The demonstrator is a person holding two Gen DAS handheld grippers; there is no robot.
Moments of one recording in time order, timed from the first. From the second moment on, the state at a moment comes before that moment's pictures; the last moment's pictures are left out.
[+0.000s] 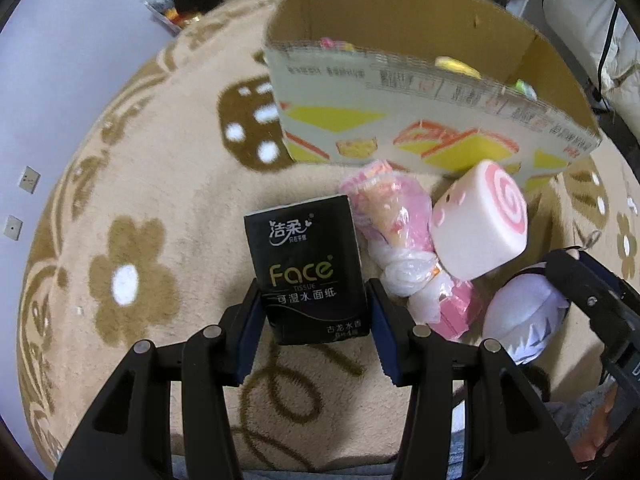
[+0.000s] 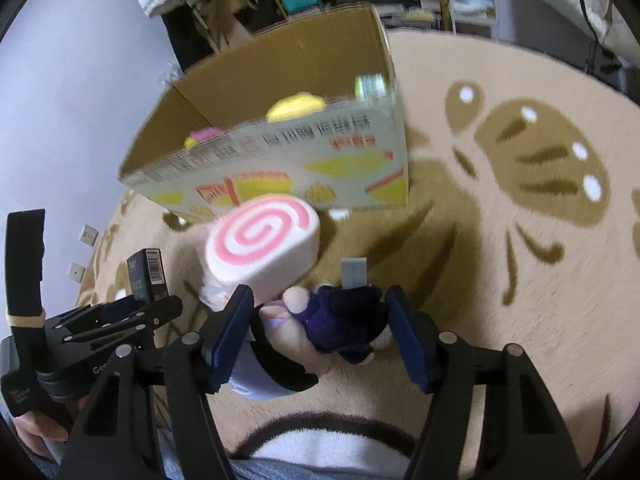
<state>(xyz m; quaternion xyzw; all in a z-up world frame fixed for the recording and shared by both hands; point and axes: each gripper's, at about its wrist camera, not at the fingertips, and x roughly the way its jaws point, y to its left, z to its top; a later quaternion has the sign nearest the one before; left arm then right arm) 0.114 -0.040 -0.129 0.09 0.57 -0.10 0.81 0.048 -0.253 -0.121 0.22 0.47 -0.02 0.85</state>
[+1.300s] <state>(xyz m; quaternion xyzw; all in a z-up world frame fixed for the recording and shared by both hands) 0.108 -0.056 -0.002 0.10 0.26 -0.05 0.96 0.062 -0.252 -0.008 0.08 0.22 -0.08 0.97</state>
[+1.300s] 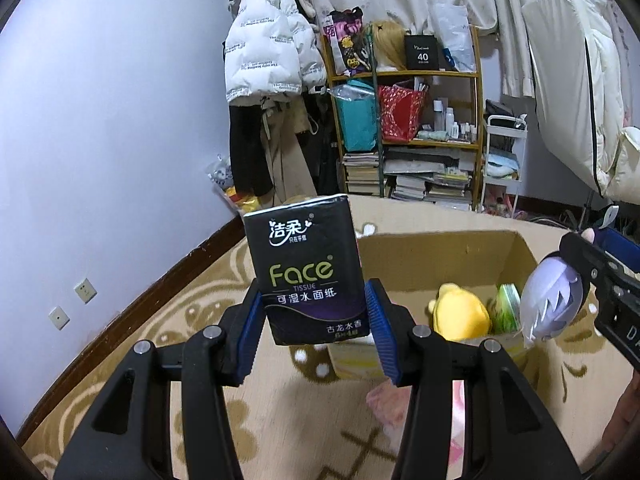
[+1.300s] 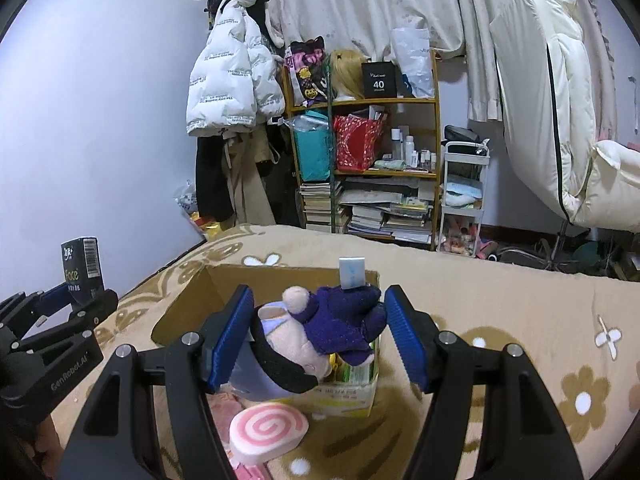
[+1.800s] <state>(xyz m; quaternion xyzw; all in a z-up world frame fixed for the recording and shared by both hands) 0.141 -0.084 -0.004 0.12 0.25 -0.08 0.96 0.088 -0.271 -0.006 0.08 0.23 -0.08 0.97</state>
